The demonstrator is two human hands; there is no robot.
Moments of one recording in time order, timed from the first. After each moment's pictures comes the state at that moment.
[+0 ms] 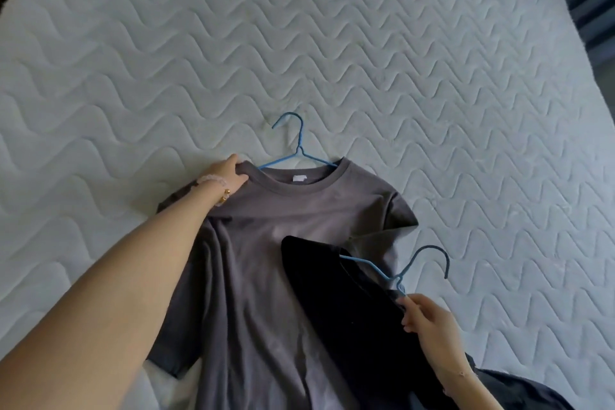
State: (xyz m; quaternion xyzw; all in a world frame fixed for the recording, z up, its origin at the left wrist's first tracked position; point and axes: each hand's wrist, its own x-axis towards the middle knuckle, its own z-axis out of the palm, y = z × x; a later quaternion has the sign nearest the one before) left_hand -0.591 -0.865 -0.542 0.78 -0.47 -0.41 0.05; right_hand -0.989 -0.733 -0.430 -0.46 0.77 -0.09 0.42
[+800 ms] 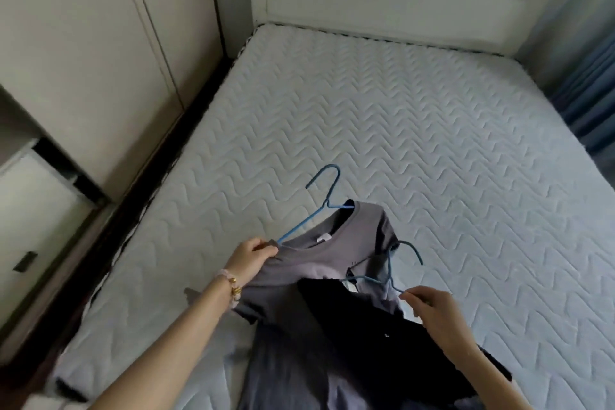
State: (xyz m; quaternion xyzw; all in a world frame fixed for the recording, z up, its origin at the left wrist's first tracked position) left_hand -0.653 -0.608 -0.274 0.77 -0.29 -0.44 0.36; right_hand -0.982 -0.675 -0.253 -0.65 0.64 -0.10 0.40
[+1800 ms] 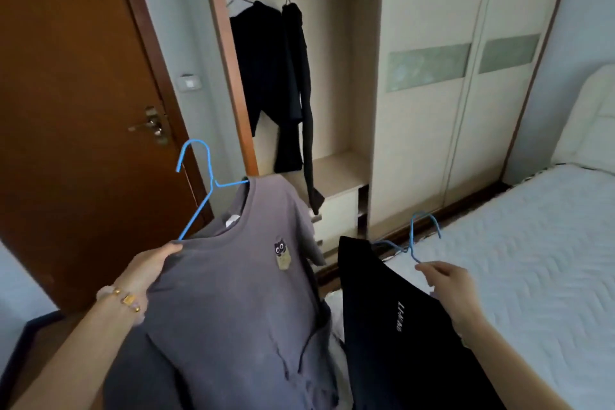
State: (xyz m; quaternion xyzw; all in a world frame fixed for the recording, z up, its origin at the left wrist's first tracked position) left_hand -0.680 -0.008 -0.034 0.76 0.22 -0.05 0.61; right_hand -0.757 -0.440 -0.114 -0.77 0.25 -0.12 0.58
